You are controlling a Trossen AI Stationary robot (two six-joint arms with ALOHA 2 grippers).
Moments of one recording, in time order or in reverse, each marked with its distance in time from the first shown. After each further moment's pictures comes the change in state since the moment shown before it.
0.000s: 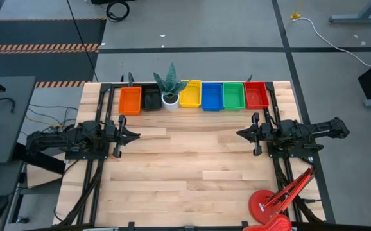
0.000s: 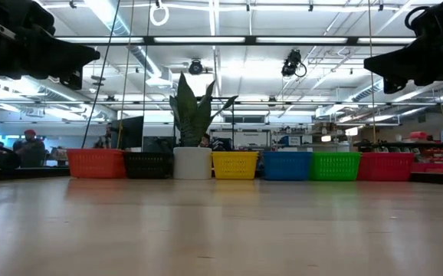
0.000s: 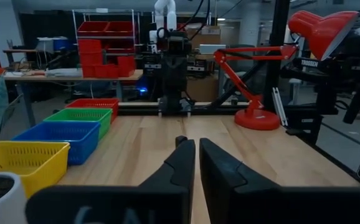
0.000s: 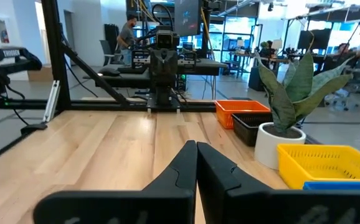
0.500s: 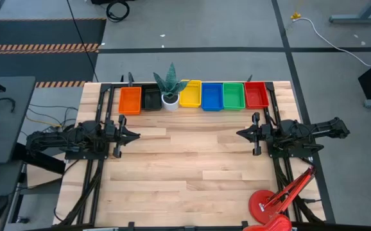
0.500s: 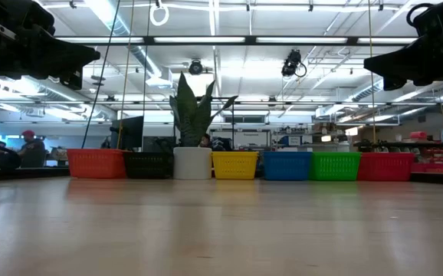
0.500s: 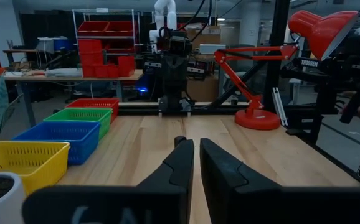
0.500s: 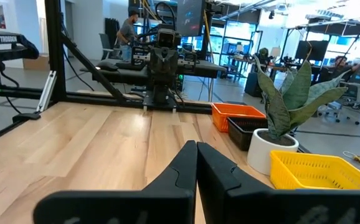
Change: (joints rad) left arm 0.000 0.000 0.000 0.000 0.000 0.000; right arm 0.000 0.000 0.000 0.000 0.000 -0.079
